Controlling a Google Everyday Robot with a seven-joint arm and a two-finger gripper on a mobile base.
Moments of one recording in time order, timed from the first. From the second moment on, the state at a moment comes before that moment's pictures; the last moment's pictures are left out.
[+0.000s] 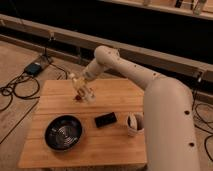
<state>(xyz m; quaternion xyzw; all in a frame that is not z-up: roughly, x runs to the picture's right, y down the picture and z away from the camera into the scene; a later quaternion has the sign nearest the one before) -0.128 -0.016 0.838 -0.43 -0.21 0.35 0.81</state>
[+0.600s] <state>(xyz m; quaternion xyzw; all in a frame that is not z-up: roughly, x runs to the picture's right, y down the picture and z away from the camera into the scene) -0.087 -0.032 0.841 -0.48 -0.31 0.27 0.77</state>
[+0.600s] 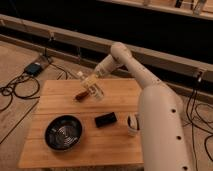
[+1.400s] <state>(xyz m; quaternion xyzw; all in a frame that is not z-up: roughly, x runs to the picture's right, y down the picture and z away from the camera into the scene) -0.051 -0.067 0.821 -0.43 -0.42 0.20 0.77</state>
